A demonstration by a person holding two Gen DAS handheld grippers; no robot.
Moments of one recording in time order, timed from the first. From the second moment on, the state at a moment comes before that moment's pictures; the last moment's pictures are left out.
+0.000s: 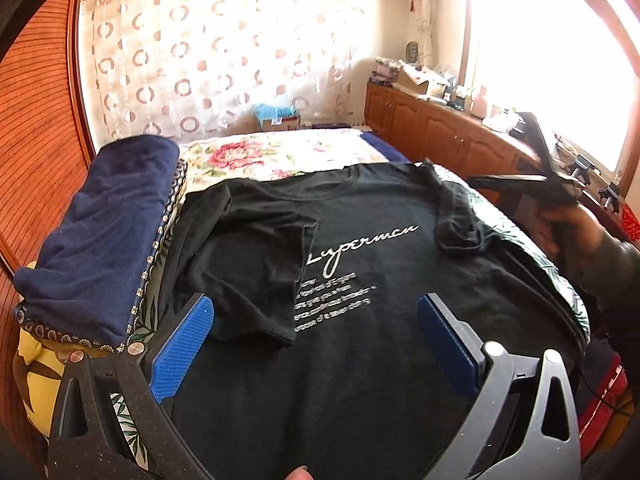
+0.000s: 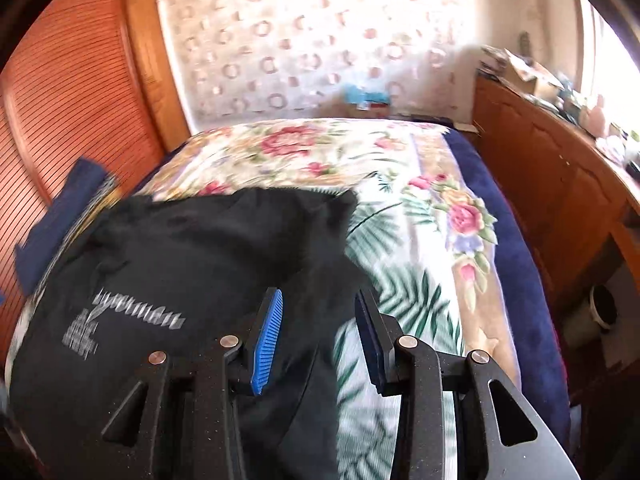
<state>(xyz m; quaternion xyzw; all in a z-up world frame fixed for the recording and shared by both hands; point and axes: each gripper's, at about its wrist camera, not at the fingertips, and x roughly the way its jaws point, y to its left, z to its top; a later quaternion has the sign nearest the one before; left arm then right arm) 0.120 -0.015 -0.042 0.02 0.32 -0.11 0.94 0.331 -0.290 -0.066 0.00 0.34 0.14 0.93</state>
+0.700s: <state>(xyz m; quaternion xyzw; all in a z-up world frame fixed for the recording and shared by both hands) 0.109 -0.024 -0.062 0.02 0.34 -0.13 0.93 0.350 -0.244 -0.046 -0.07 0.31 0.20 0.93</state>
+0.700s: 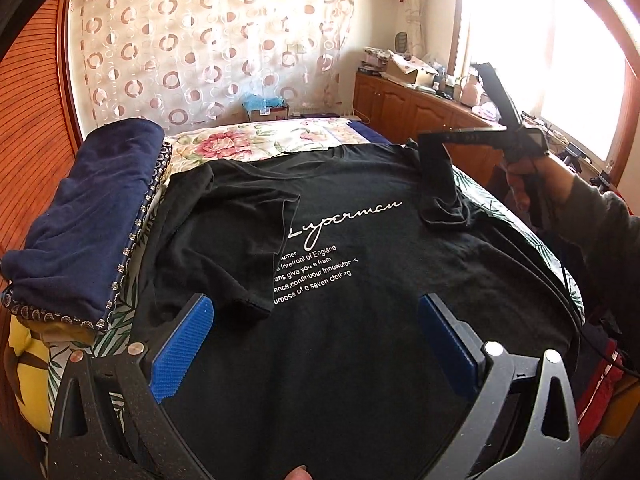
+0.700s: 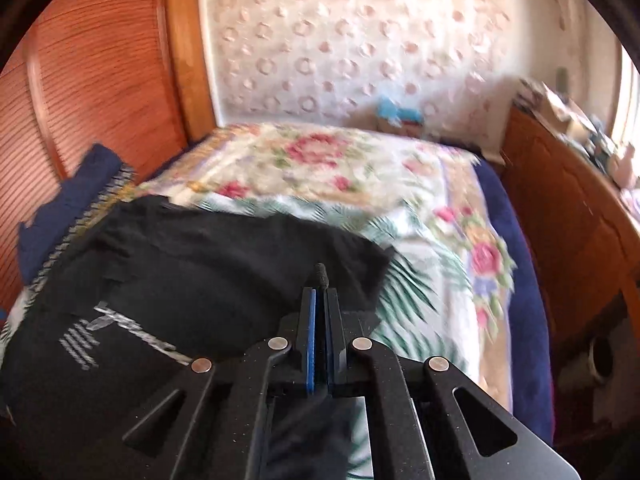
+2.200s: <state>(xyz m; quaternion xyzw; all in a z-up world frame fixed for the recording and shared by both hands) 0.110 -0.003 -0.054 0.00 0.33 -0.11 0.94 0.235 -0.194 -0.076 -0.14 0.35 0.27 0.89</state>
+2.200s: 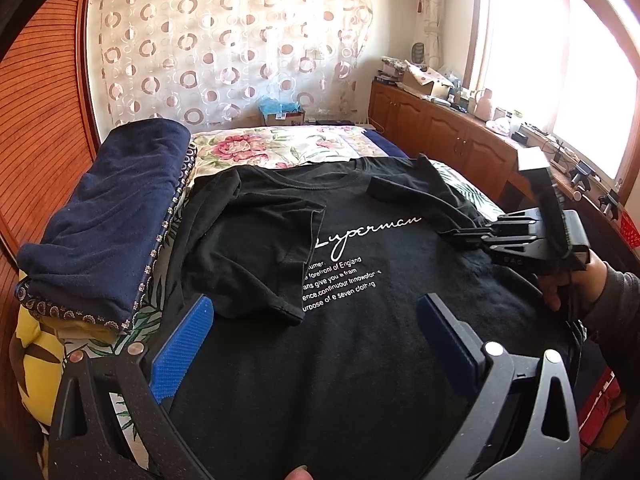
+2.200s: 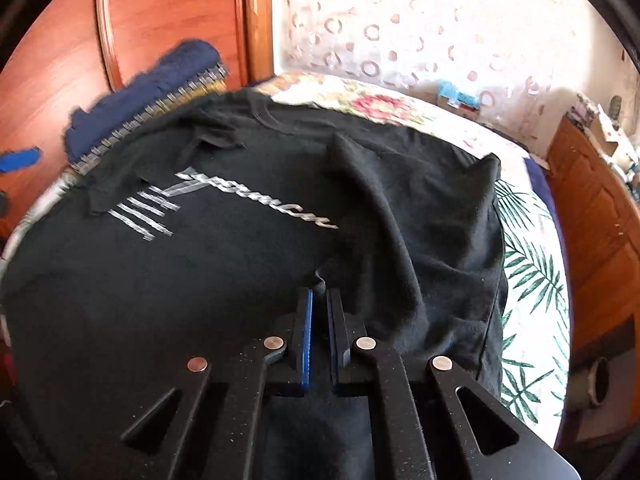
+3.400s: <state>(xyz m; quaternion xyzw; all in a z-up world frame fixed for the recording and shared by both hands) 0.265 0.050 -0.056 0.04 0.39 -0.09 0.91 0.319 -0.236 -0.048 -0.08 0.36 0.18 0.91</state>
